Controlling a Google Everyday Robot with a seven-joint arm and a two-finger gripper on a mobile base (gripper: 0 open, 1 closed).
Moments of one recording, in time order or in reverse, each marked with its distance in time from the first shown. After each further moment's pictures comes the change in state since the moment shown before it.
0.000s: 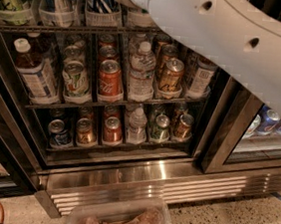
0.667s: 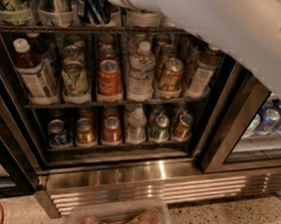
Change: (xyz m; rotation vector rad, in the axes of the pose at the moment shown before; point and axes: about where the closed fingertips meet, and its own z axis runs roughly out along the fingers) arm 0.007 0.023 -0.026 -0.046 0.098 0.148
